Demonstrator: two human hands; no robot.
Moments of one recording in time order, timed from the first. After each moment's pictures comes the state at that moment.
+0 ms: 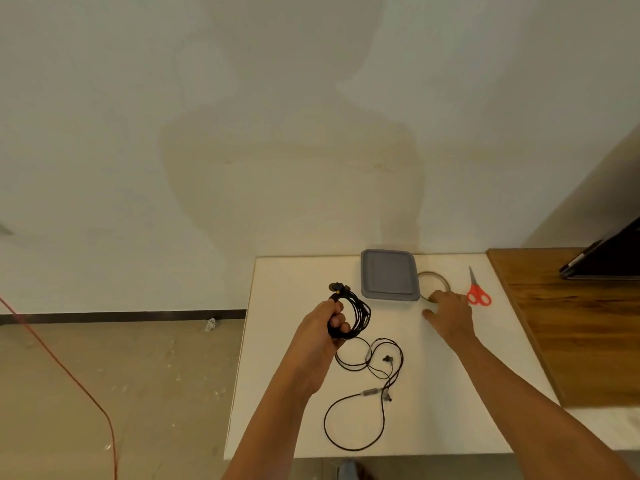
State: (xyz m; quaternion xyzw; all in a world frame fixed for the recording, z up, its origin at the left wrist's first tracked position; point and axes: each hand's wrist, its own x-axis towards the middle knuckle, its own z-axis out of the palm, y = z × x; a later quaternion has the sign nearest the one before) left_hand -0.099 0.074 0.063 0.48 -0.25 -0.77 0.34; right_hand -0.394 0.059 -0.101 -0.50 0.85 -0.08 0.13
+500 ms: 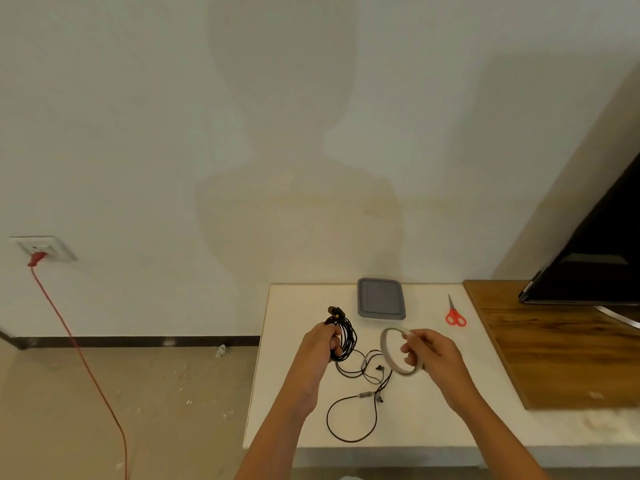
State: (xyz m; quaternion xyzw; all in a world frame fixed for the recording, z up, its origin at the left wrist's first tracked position) left_hand -0.067 0.147 0.145 0.55 -0.44 -0.65 0.29; right_hand -0.278 0.191 0.084 -0.36 0.69 -0.48 0.40
